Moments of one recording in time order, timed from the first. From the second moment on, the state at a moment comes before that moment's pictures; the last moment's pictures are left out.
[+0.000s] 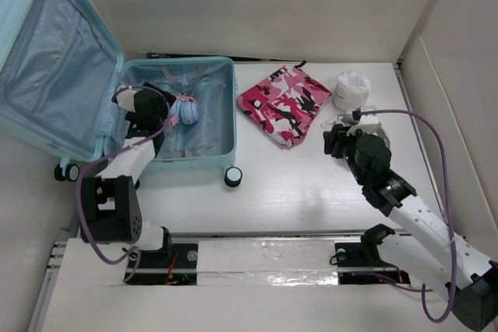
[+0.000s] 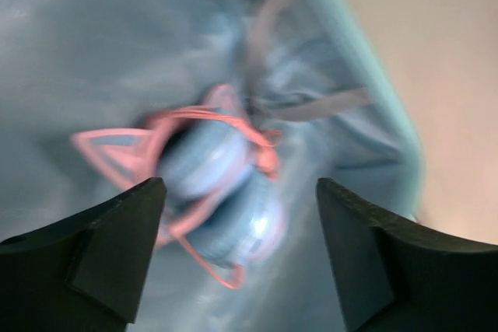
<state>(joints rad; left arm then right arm) 0.01 1.45 0.86 0.15 -0.28 -0.91 0.53 0.77 0.62 -0.04 0.34 0.23</state>
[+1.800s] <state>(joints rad) -0.89 0.98 0.50 0.42 -0.18 -0.50 0.16 1.41 0.81 -0.16 0.11 0.30</state>
